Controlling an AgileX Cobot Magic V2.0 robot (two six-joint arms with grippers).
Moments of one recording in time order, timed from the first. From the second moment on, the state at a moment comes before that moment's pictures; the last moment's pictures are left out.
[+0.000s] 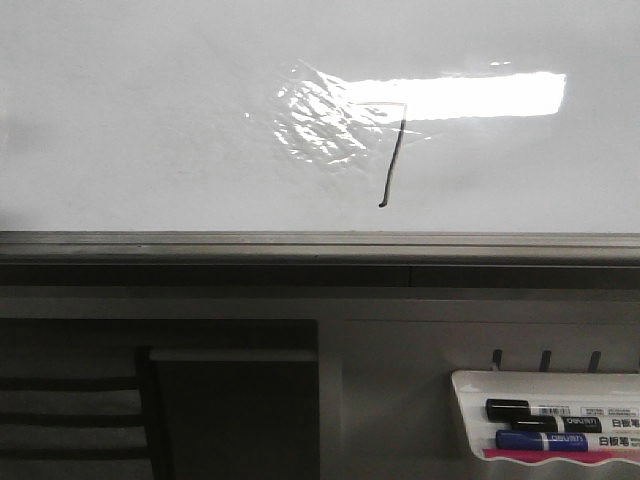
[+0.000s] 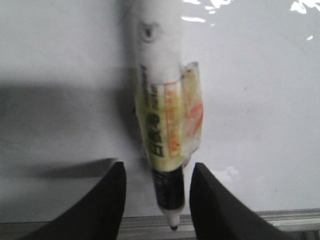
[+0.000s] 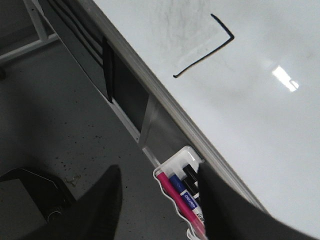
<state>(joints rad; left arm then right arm) -0.06 1.32 -0.83 -0.35 0.44 0.21 0.32 0.88 -0.91 0.35 0.89 -0.73</state>
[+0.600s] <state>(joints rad) -0.06 1.03 -0.93 -0.25 0.78 0.21 0.32 0.79 -0.94 0.22 0.94 -0.38</state>
